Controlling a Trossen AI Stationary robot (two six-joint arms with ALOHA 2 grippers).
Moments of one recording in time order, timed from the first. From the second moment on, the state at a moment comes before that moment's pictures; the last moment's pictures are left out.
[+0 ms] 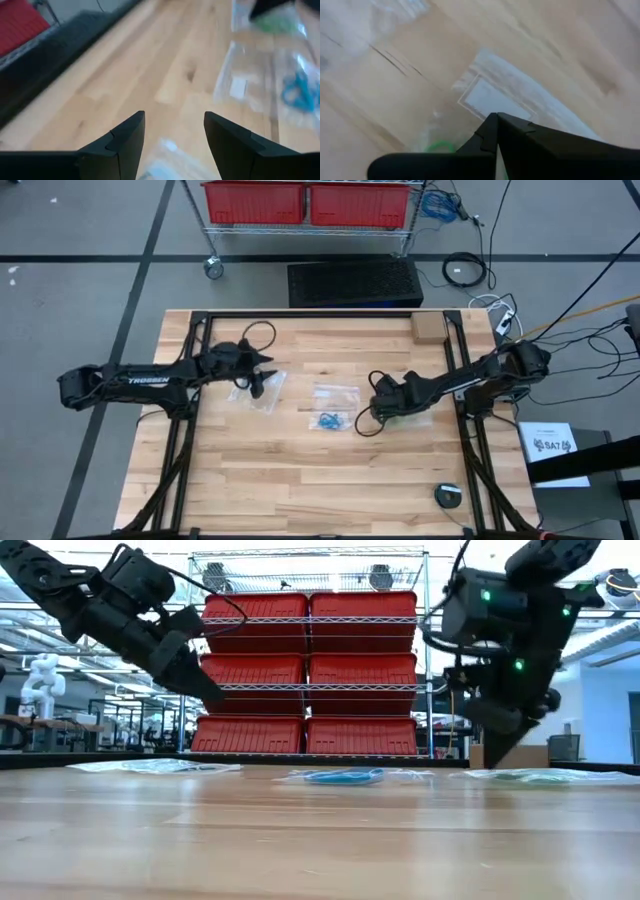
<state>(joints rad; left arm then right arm) 0.40 0.96 0.30 0.21 0.01 0.03 0.11 1.56 0.72 -0.63 0.45 0.93</state>
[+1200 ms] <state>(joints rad) 0.22 1.25 0.51 -0.43 -0.01 -0.18 0.12 1.53 0.78 -0.23 0.31 0.58</state>
